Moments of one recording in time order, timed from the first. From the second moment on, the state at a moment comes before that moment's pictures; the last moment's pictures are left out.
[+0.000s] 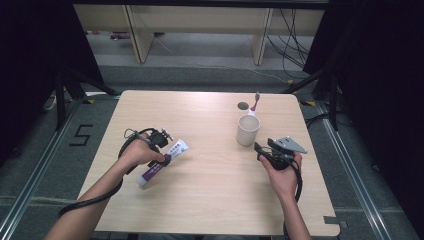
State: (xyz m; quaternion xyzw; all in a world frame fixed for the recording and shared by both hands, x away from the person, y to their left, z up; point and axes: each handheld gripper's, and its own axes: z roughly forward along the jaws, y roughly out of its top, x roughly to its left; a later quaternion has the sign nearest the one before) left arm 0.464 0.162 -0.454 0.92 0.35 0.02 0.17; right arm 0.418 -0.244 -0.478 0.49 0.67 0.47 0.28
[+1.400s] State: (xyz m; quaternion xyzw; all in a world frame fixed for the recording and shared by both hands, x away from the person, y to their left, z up) left arm 0.436 0.189 -0.449 0.73 0.38 0.20 0.53; right arm 0.415 -0.243 -0.477 0.49 0.68 0.47 0.29
